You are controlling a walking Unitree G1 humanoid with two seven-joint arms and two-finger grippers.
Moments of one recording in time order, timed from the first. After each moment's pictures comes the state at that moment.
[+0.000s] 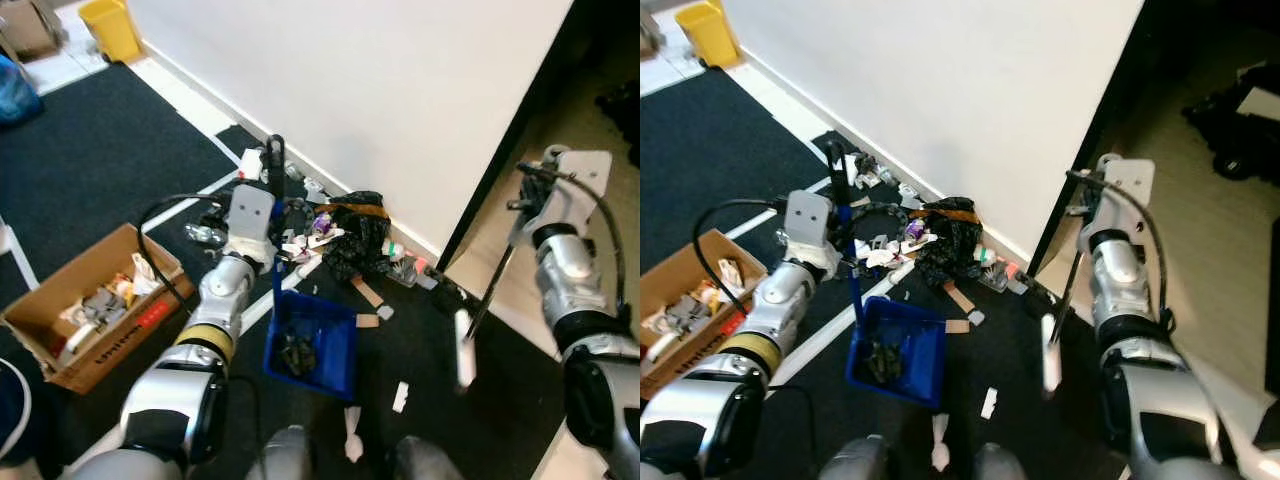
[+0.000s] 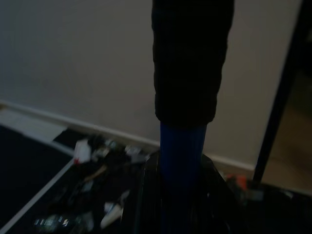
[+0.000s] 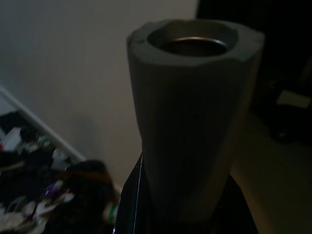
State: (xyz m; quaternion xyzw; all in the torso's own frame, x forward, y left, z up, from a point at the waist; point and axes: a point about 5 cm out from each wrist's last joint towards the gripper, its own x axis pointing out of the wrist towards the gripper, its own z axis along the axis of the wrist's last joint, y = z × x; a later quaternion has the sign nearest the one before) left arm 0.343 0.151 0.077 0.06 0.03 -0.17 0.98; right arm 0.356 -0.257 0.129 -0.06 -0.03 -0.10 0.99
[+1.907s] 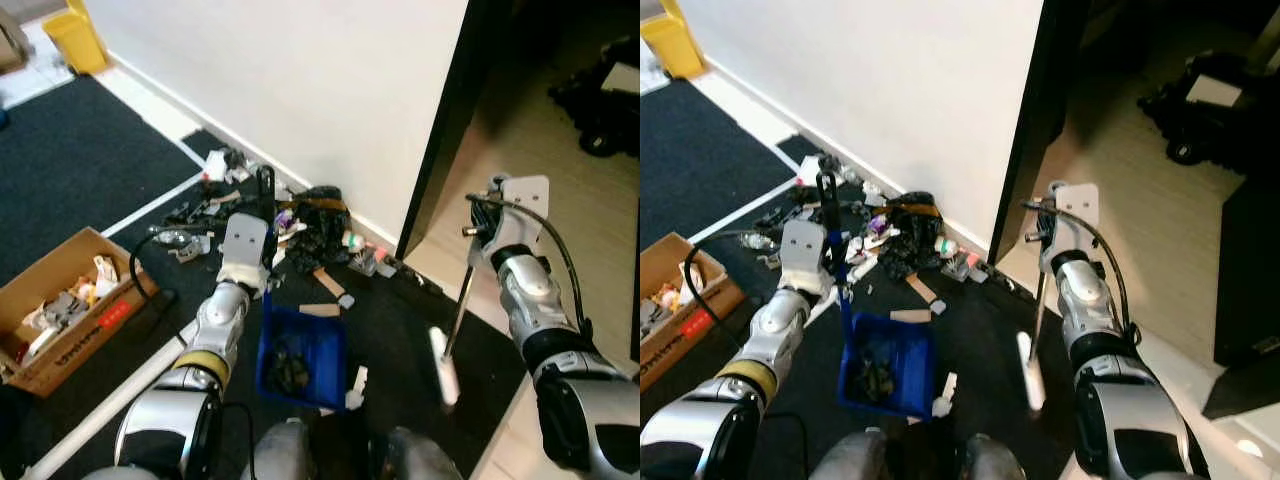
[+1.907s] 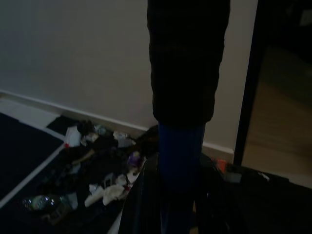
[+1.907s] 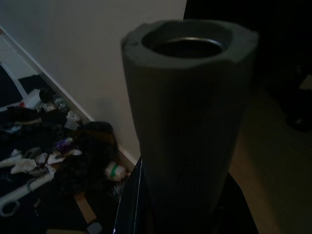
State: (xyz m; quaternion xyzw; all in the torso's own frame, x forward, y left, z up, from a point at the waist) left arm 0.319 0.172 0.048 0.07 0.05 -0.11 0.99; right arm 0.349 -0.210 0.095 -0.07 0.00 0.00 1.00
